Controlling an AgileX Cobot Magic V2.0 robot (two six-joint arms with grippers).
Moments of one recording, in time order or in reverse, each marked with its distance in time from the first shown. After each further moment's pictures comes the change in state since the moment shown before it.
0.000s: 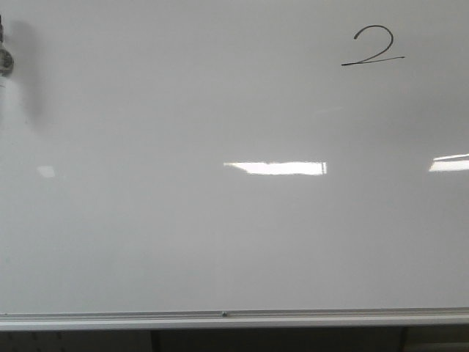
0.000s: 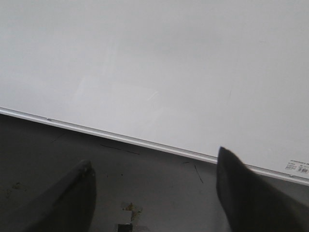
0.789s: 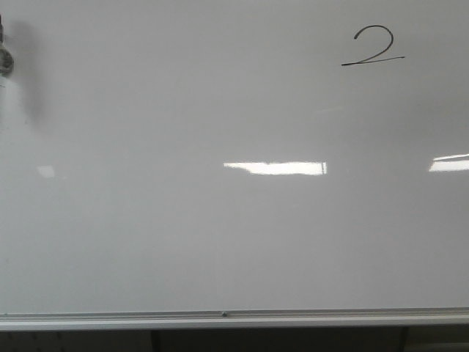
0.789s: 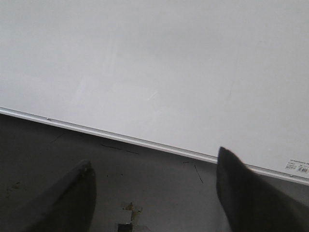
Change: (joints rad) left arm 0.000 0.000 0.006 0.027 -0.021 -0.059; right arm 0.000 0.000 0.000 0.000 0.000 0.000
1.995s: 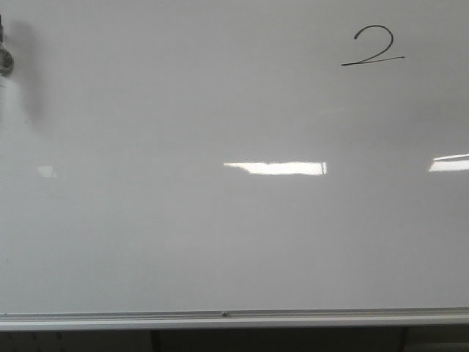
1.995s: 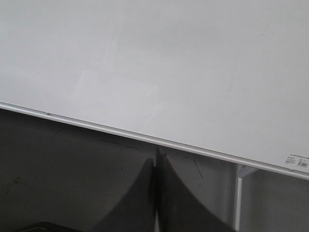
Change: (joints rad) left arm 0.000 0.000 0.000 0.047 0.004 -0.014; right arm 0.000 0.000 0.000 0.000 0.019 0.000
